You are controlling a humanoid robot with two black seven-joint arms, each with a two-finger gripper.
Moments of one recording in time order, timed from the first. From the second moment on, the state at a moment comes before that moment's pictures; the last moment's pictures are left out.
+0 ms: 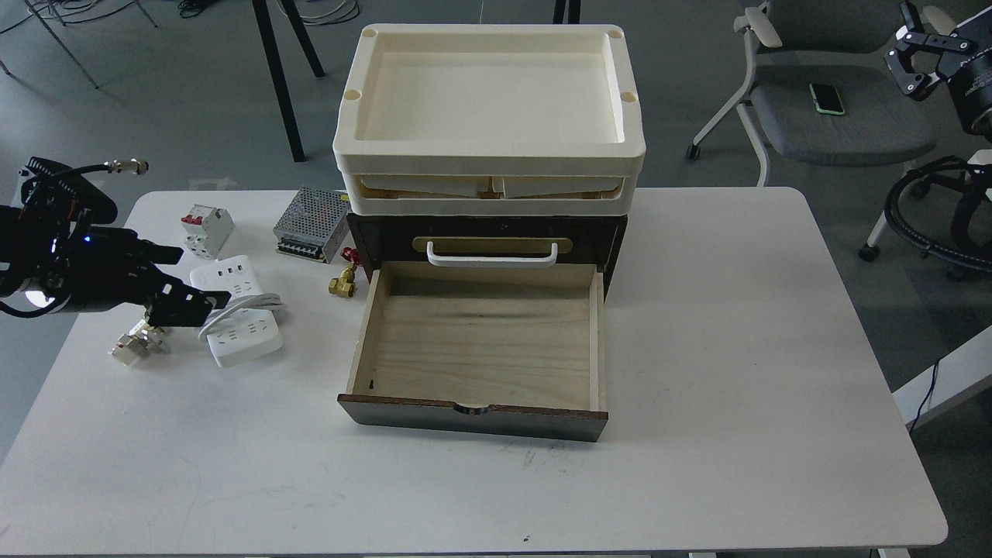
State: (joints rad) left arm -0.86 1.00 -0.34 -1.16 2.05 -0.38 -0.49; right arm 0.95 -0.60 0.60 0.55 0.23 0.49 0.39
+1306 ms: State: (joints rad) left arm -0.85 0.64 -0.20 -0.67 2.10 -0.23 -0.49; right arm 0.92 -0.61 0.60 0.55 0.23 0.49 0.39
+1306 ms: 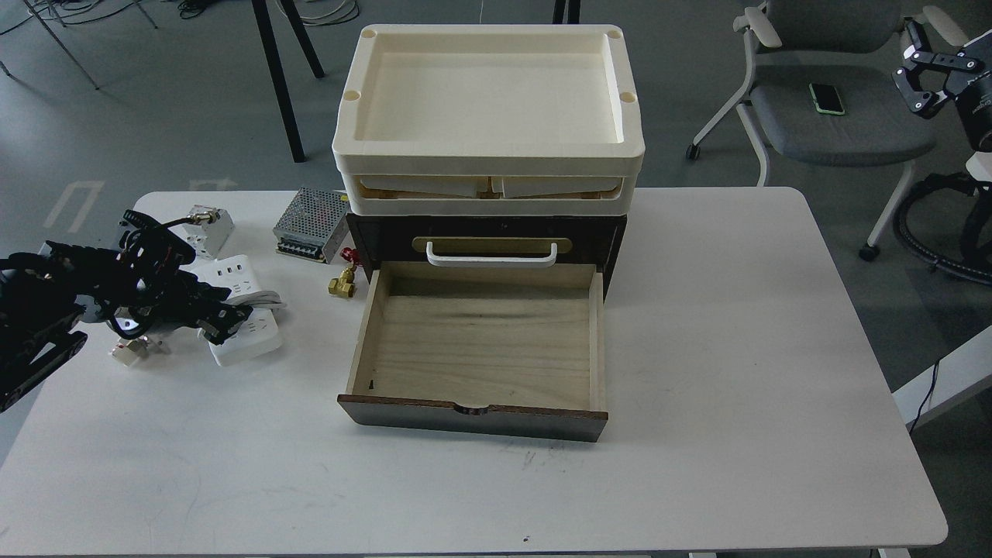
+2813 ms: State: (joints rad) left arm -0.89 0.72 -0.20 -1.42 1.17 -0.28 -0.49; right arm 0.87 -0.63 0.59 0.55 0.23 0.49 0.39
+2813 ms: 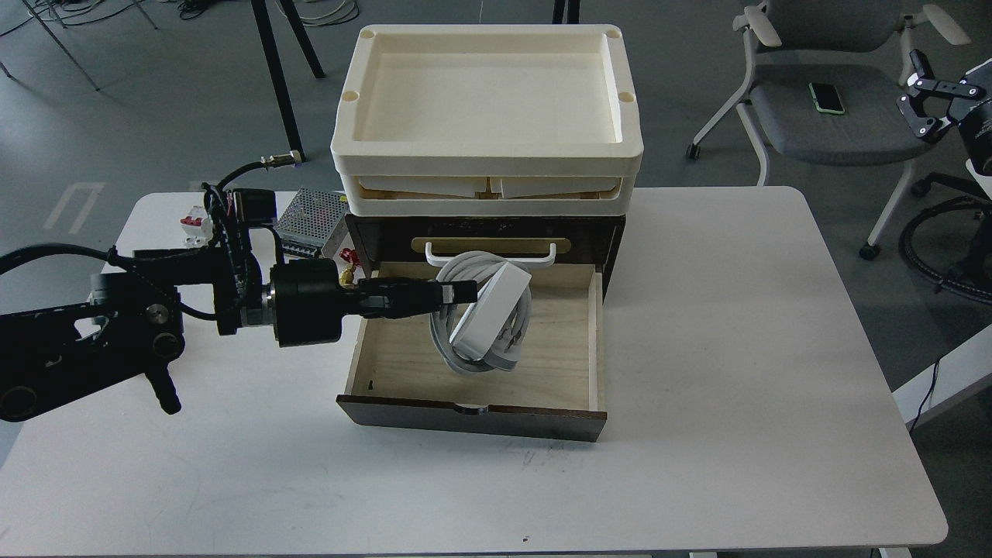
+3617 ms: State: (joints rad) left arm -0.78 0.52 -0.18 -1.12 1.18 -0.25 -0.49; right arm 0.81 -0.64 0.60 0.55 0.23 0.49 0.39
